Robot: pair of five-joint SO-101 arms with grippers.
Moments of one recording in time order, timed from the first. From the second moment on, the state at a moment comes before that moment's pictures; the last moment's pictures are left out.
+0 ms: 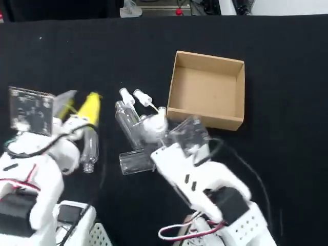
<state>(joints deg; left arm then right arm) -0.6 -70.8 26.0 70.7 -5.8 -32.0 -83.9 66.2 51.3 2.1</state>
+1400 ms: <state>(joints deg) -12.5 -70.1 89.4 21.8 -7.5 -1.4 -5.7 32.0 19.9 -1.2</state>
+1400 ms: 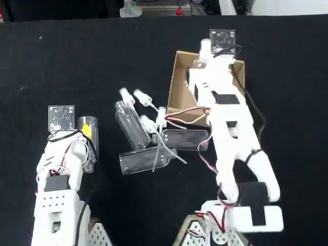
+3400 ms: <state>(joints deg) -12.5 -70.2 90.2 21.8 -7.5 -8.9 24.4 7.7 15.3 -1.4</state>
